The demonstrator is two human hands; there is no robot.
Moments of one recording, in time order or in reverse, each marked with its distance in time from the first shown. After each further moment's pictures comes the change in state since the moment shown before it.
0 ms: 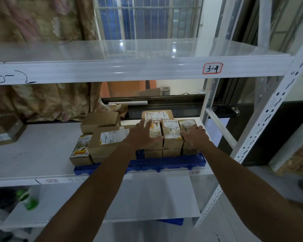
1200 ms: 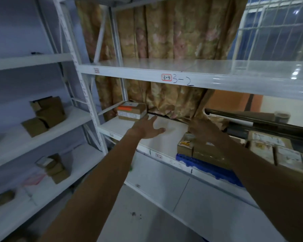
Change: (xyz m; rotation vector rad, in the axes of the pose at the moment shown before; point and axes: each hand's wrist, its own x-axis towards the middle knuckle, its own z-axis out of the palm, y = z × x) left_hand -0.286 -0.225 -0.161 0.046 0.095 -0.629; right_hand -0.169 -0.324 0.047 -0.273 -0.122 -0.984
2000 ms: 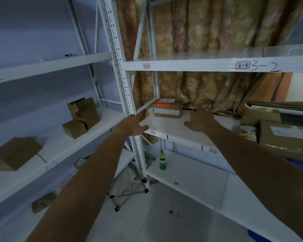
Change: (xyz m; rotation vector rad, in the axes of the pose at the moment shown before) left_hand -0.073 -0.339 -0.069 0.023 0.083 -0.085; right_hand 0.048 -0.332 0.031 -0.104 0.083 0.091
